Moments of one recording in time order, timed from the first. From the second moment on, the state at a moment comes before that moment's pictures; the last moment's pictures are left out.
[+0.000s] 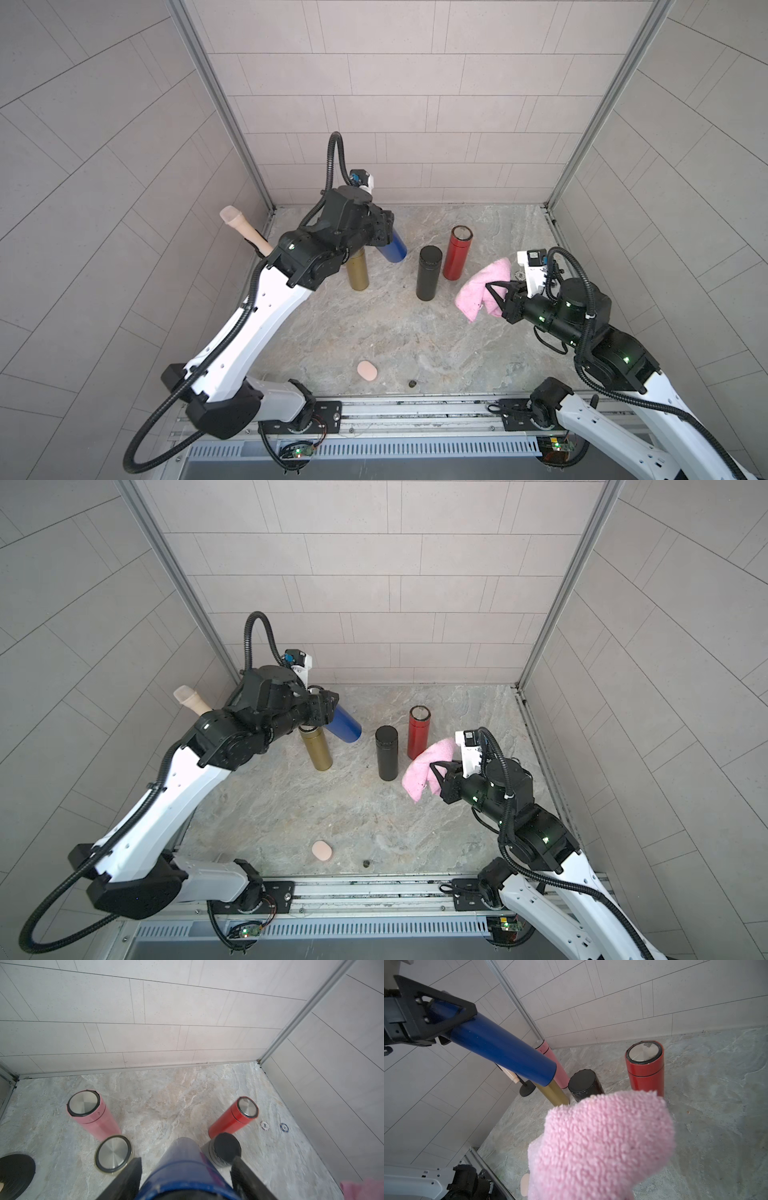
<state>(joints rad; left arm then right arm) -0.72 1.31 1.75 -0.95 -0.27 -0.39 0.55 0.59 0.90 -0.61 -0.12 0.45</state>
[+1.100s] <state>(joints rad) -1.14 1.44 1.17 -0.46 -0.32 -0.46 0.61 0.71 0.38 -0.41 -0.08 0.66</state>
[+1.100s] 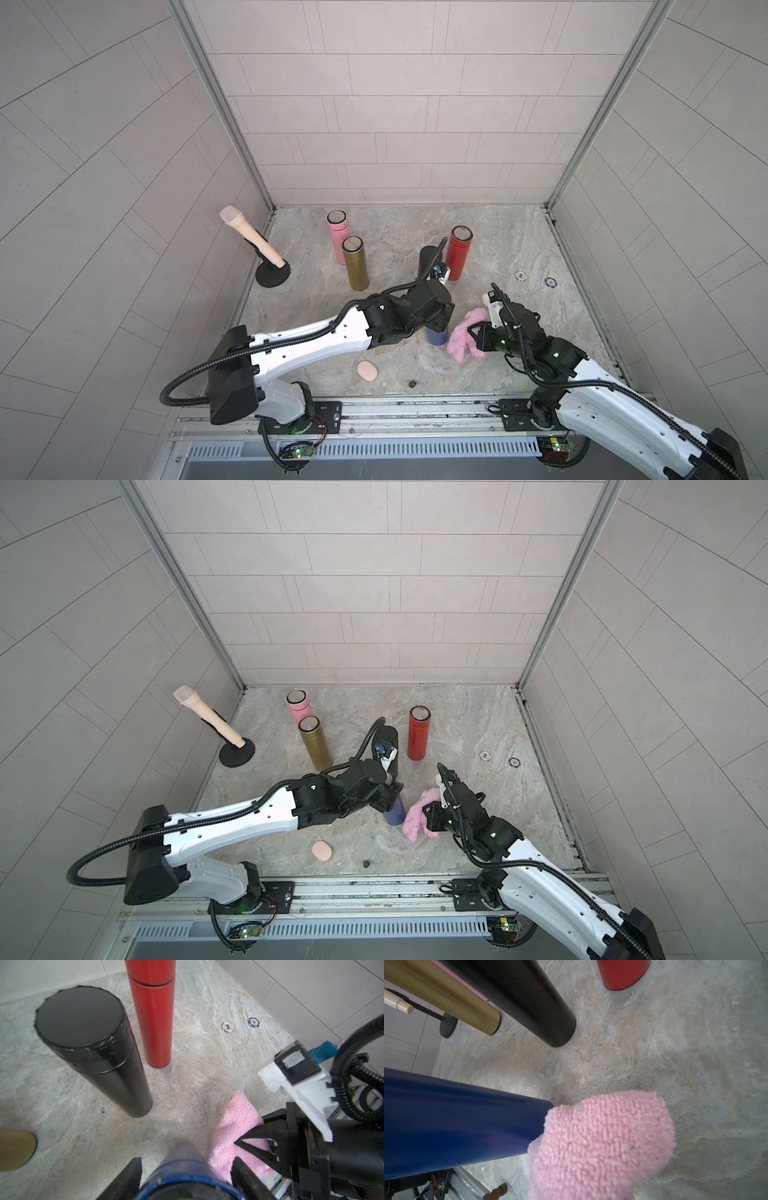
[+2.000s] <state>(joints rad) -1.15 1.54 1.21 -0.45 -0.39 -0.59 0.68 0.71 0.31 -0.22 -0.11 0.74</state>
